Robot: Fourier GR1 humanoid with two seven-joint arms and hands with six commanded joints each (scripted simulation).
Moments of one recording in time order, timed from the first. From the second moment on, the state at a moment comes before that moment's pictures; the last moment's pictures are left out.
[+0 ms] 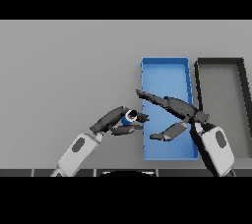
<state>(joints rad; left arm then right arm) -0.24 0.09 -0.54 -1.62 0.04 -0.23 0.02 -0.29 -0.40 0.22 -1.94 -0.52 0.58 0.26</state>
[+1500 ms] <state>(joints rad) -0.24 0.03 -0.47 -1.60 -0.02 -0.34 0.00 -0.60 -0.21 0.43 -1.75 -0.46 0.65 0.22</state>
